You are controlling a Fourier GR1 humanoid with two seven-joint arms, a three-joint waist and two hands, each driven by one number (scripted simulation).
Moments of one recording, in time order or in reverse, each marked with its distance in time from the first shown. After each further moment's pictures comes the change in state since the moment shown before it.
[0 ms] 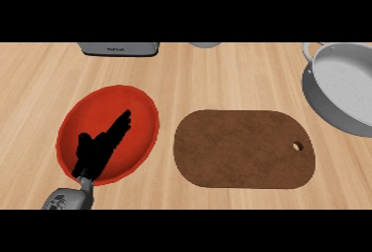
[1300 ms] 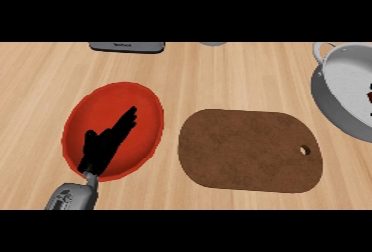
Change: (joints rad) left arm -0.034 -0.019 -0.004 0.018 -0.027 -0.013 -0.011; right arm -0.412 0.285 0.426 0.243 0.590 -0.089 0.541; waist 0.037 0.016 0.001
